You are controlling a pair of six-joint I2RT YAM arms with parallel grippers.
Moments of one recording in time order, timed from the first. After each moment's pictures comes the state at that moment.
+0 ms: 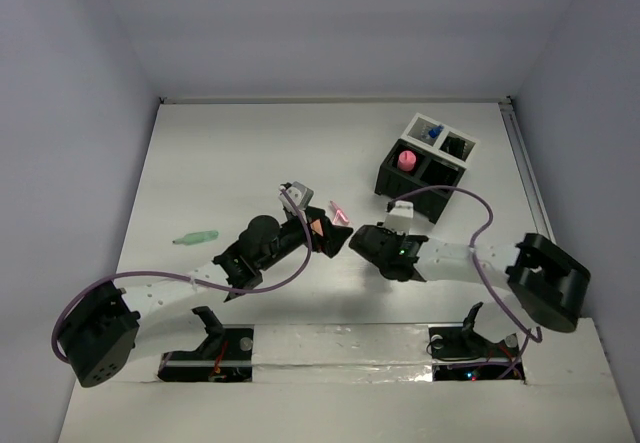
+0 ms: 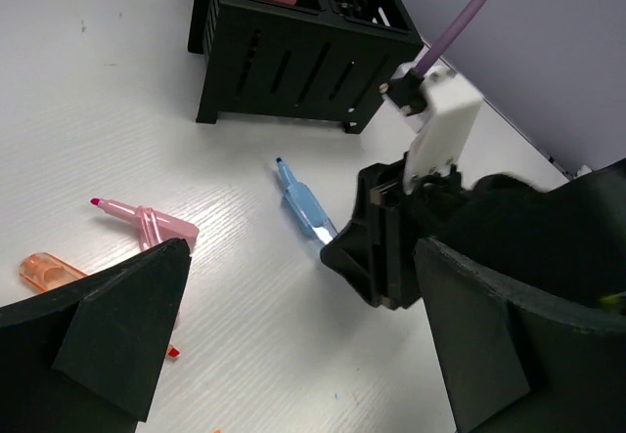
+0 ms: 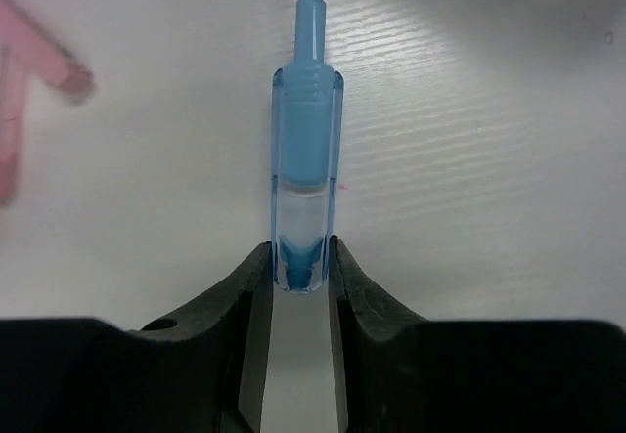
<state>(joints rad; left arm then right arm) -0.88 1.07 0.42 0.57 0.00 -0.40 1.00 1.50 0.71 -0.37 0.76 1.09</state>
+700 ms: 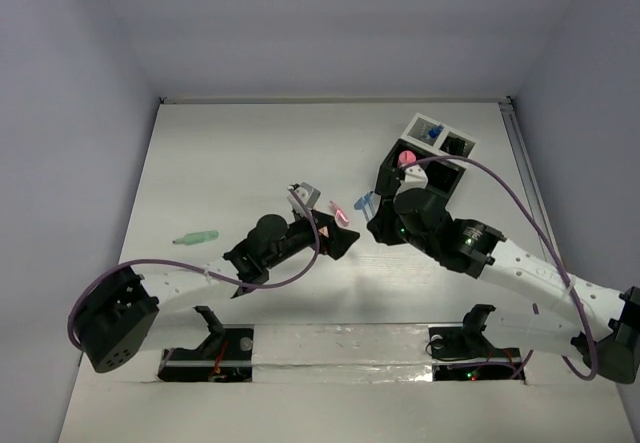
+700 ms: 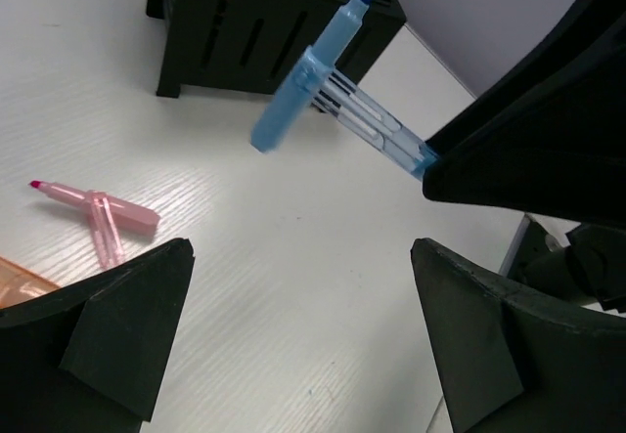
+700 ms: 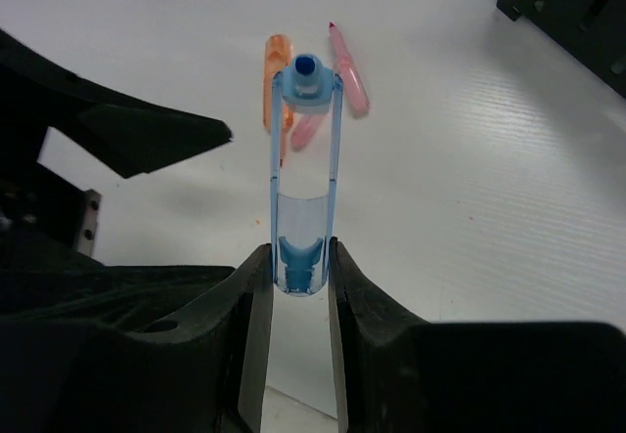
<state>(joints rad) -0.88 1.17 0.42 0.64 0.05 -0.46 0.92 1.03 0.90 -0.50 0.34 0.66</state>
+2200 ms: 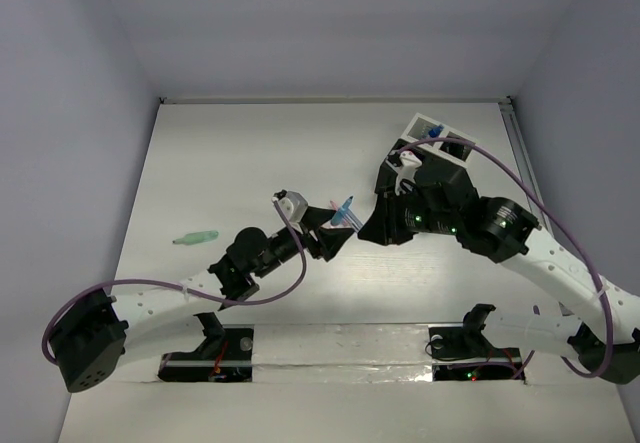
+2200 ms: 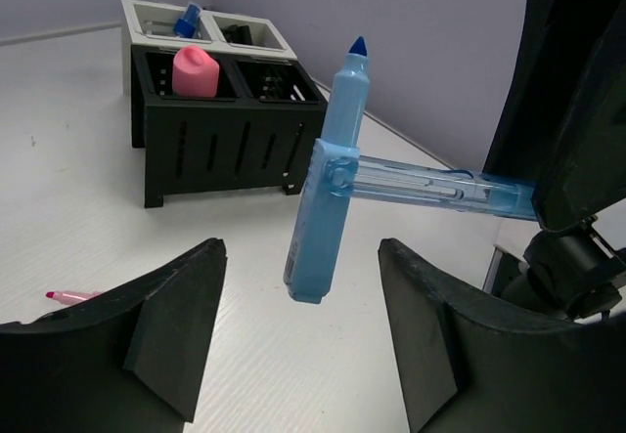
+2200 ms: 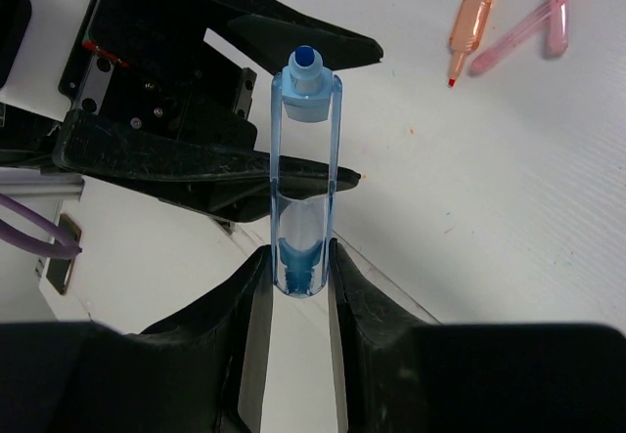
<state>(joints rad) -0.94 0.99 0.37 0.76 0.03 -0.32 0.87 1.05 1.25 -0.78 -0.17 0.61</state>
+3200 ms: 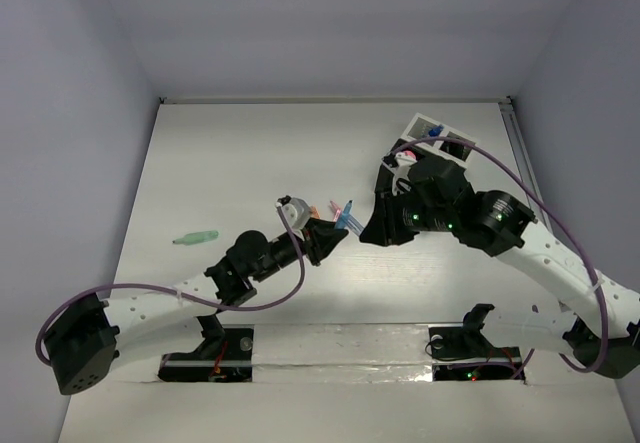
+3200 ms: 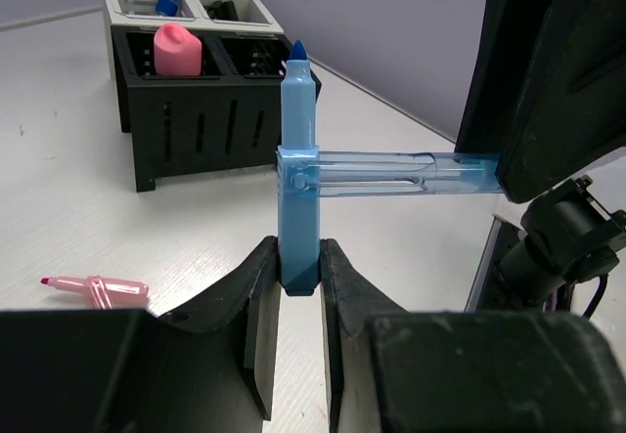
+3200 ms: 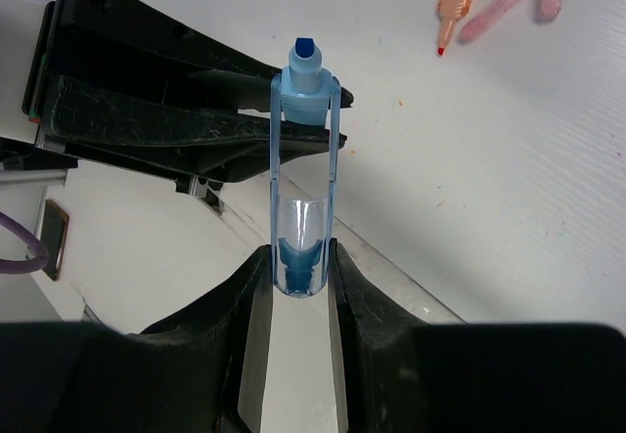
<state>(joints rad) -0.98 0.95 0.37 0.67 0.04 -0.29 0.87 1.09 1.30 -0.88 -0.15 0.60</state>
